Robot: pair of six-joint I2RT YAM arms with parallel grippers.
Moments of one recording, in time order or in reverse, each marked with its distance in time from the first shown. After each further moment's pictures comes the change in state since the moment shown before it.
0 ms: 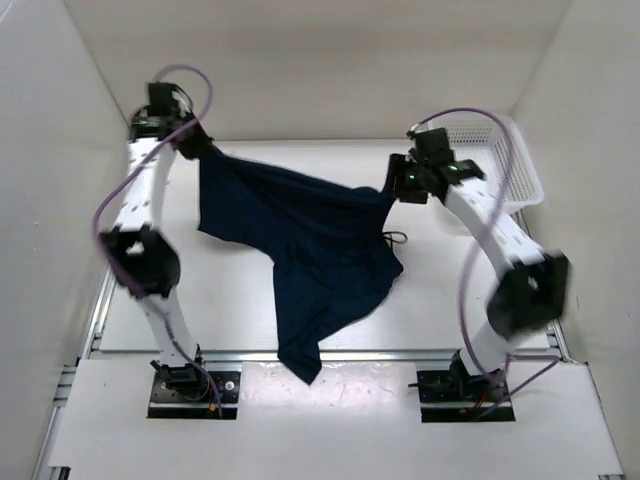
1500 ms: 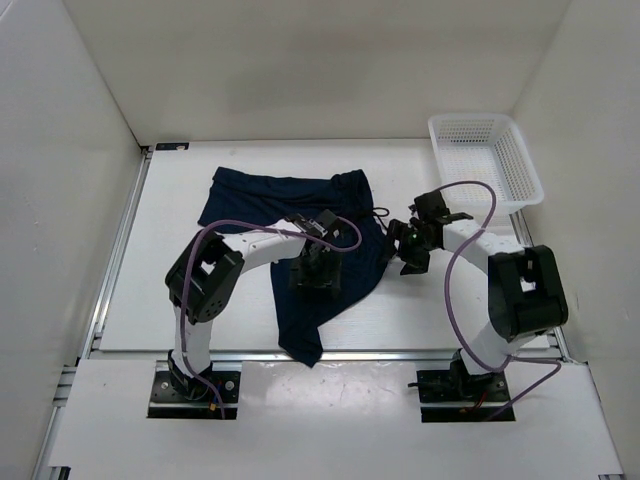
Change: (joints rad) left arm -0.826 0.145 -0.706 0.069 -0.027 -0.163; right arm -0.079 0.128 -0.499 0.203 -0.210 0.139
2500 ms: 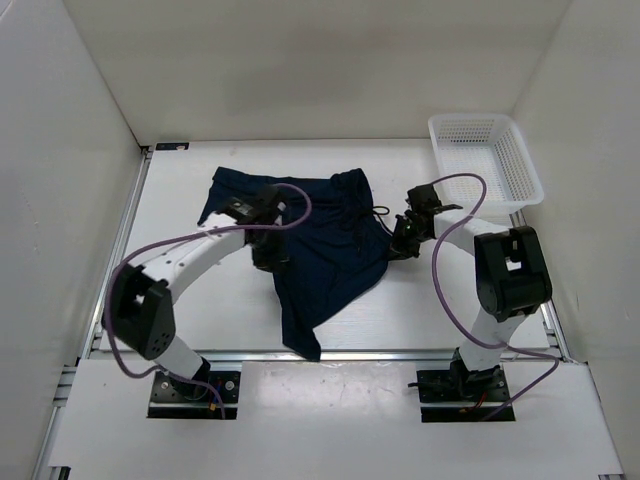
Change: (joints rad) left arm 0.193 -0.348 -0.084 -0.116 -0.067 0.050; right arm 0.002 0.176 0.108 0.065 0.028 0.048
